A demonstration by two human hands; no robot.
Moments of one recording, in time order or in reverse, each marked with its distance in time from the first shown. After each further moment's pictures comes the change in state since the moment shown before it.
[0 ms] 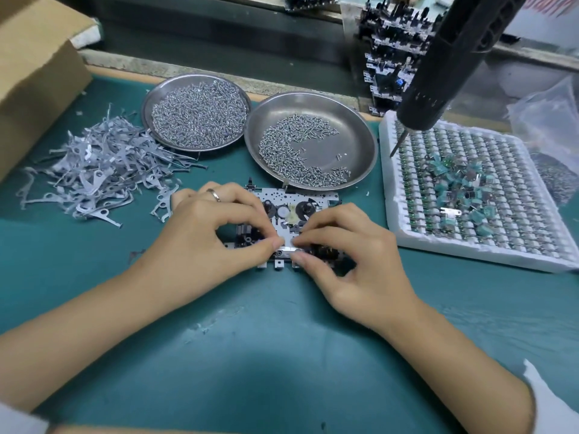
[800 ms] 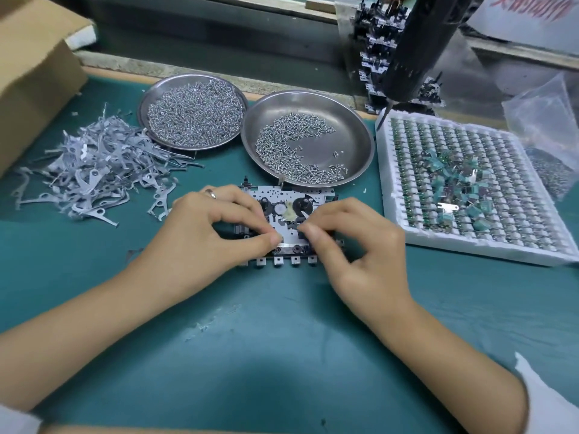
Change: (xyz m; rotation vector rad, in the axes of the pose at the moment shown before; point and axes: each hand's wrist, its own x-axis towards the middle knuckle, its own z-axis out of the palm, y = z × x) left_hand 0.000 -0.001 0.003 -0.182 -0.026 -0.122; right_hand -0.001 -0.003 0.005 0.074 0.168 0.054
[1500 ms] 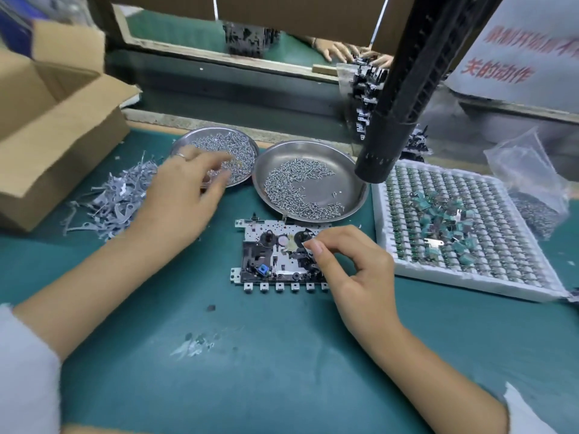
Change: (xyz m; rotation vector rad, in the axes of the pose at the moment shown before) left_hand 0.051 -0.016 -0.043 0.525 0.400 0.113; right_hand 0.004 0.003 0.001 0.190 0.078 0.080
